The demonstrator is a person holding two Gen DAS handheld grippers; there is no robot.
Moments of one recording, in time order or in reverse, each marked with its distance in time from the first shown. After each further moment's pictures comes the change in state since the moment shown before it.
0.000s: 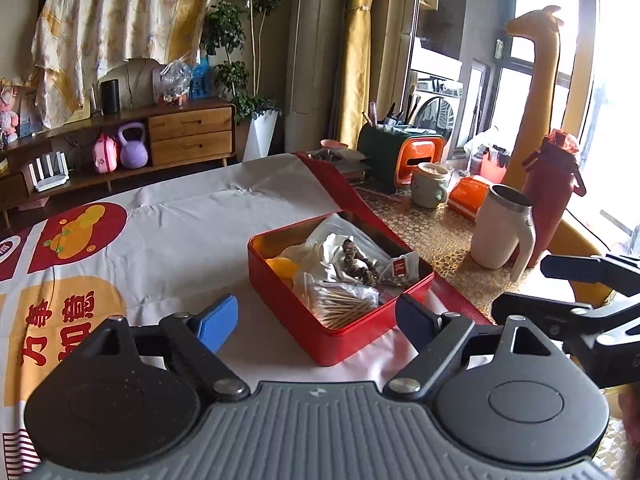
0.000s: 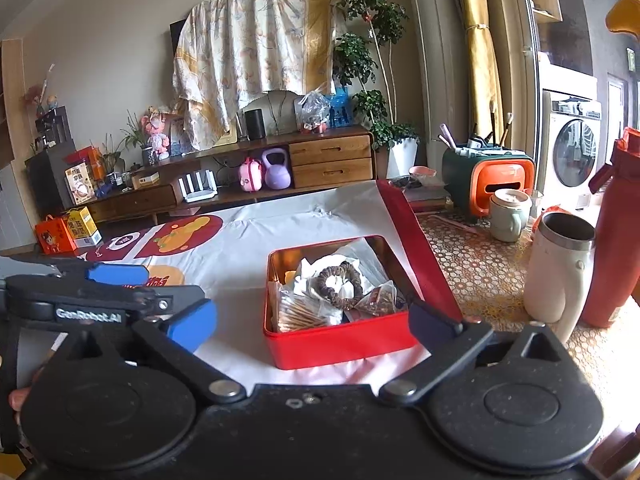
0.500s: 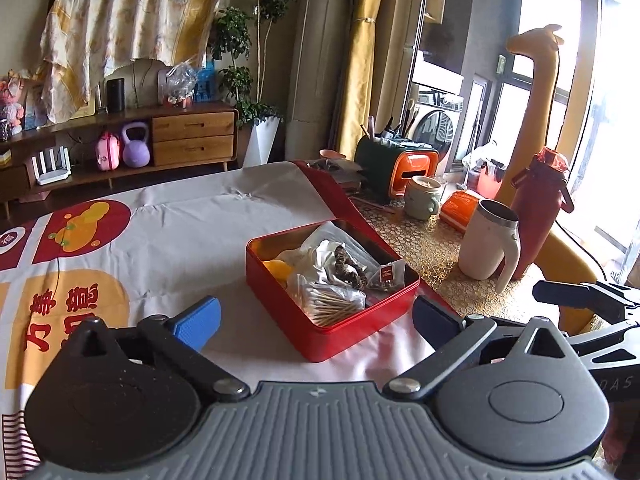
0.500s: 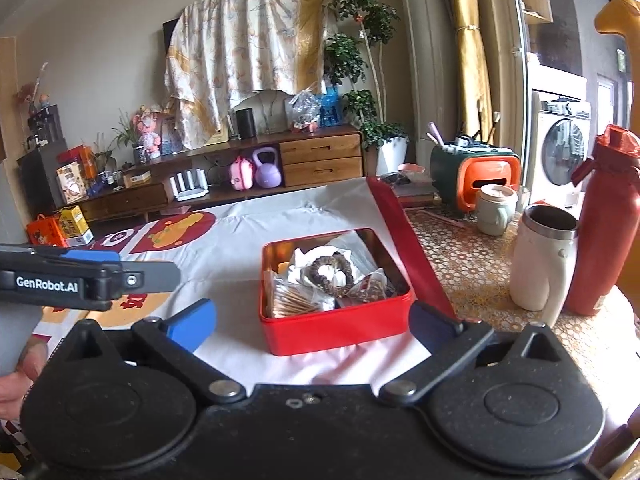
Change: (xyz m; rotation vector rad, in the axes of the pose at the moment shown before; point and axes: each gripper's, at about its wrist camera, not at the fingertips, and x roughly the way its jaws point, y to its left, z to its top) left arm -0.031 -0.003 -0.002 -0.040 -0.033 -0.021; right arm -0.016 0.005 -0.009 0.006 0.002 -0.040
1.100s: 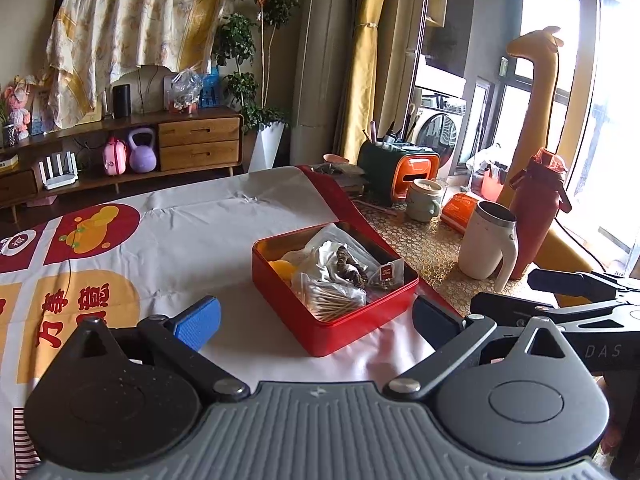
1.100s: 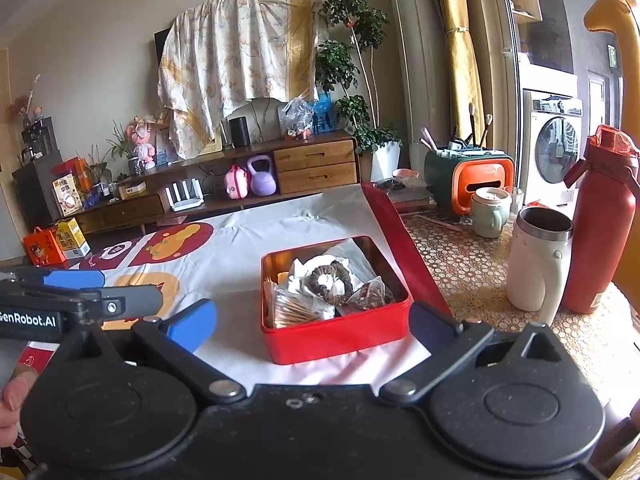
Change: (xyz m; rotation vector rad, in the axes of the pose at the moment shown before) left arm -0.021 -0.003 -0.004 0.002 -0.012 0.022; right arm -0.003 0.002 0.006 0.024 -0.018 -0.007
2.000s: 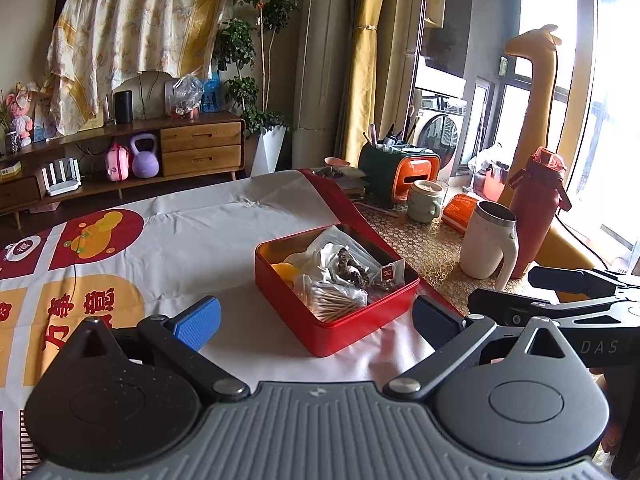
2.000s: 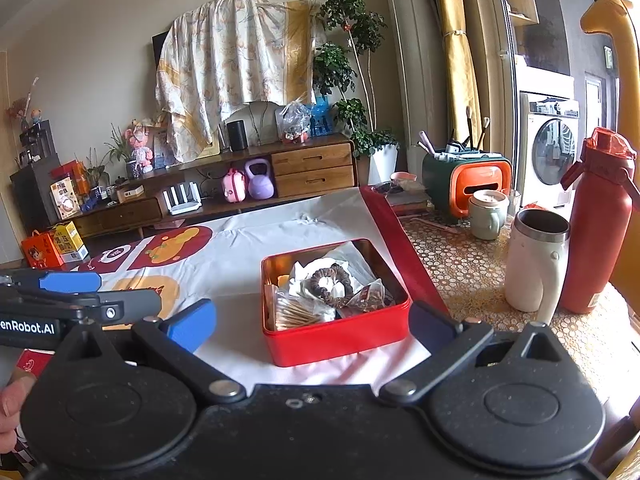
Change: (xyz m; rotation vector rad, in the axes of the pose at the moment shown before) left arm -0.006 -0.003 -0.001 0.013 -0.010 0.009; right arm -0.004 0.001 0.004 0.004 -0.007 -0.008
